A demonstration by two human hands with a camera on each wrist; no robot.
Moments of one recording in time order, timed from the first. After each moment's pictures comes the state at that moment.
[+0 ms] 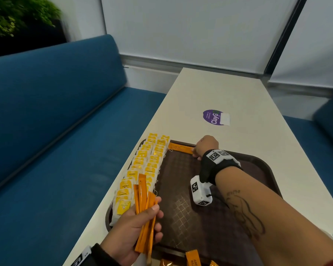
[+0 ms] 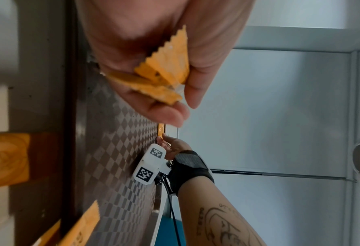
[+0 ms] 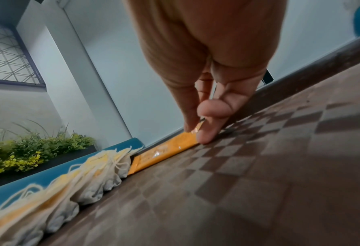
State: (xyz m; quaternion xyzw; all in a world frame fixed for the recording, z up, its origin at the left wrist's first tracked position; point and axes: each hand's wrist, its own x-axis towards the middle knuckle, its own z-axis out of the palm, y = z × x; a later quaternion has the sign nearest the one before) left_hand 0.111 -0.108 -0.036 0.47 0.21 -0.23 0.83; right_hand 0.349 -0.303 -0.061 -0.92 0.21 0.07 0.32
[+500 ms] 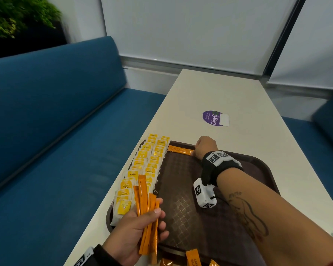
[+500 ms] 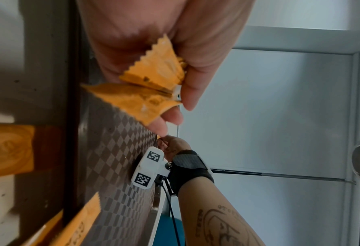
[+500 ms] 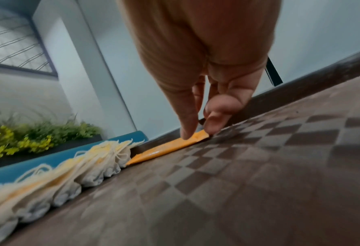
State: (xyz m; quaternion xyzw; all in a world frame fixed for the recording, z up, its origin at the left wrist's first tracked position) left_hand 0.108 -0.110 -0.033 0.46 0.21 -0.23 0.83; right_hand 0.339 -0.304 -0.052 -0.97 0.12 0.07 0.20
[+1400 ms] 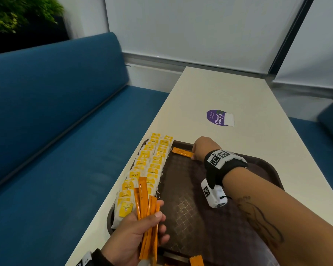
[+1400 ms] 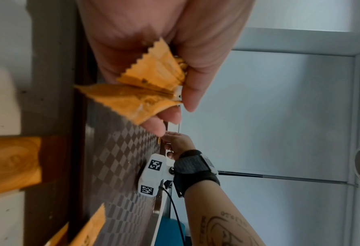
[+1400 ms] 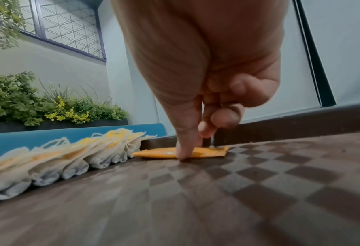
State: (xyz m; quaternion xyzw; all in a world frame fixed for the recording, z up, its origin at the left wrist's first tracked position) left_hand 0.113 -0.104 -0.040 0.46 0.20 -0.24 0.83; right_hand 0.338 -0.293 -0.043 -0.99 0.02 0.13 0.07
